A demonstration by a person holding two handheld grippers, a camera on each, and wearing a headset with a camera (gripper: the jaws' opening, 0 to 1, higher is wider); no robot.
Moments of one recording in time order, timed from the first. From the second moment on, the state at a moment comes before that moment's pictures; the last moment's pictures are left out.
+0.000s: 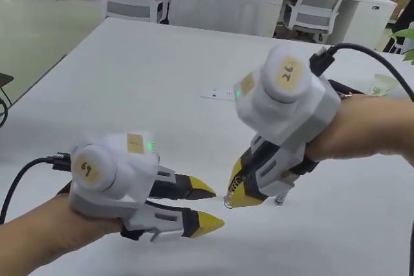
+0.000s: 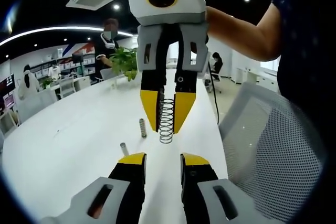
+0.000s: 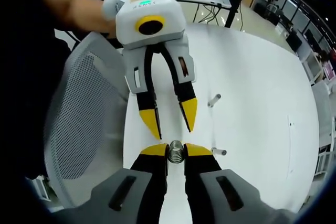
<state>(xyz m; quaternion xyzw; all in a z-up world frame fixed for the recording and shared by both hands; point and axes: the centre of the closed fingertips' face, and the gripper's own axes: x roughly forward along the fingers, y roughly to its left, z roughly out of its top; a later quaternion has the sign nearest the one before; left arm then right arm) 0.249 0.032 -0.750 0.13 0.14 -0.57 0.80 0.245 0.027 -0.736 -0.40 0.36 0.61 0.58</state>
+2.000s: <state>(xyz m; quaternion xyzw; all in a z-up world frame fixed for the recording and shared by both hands) 0.249 0.136 -0.760 0.07 0.15 -0.42 0.89 0.303 -0.003 -0.736 -0.42 0.38 0.56 0.61</state>
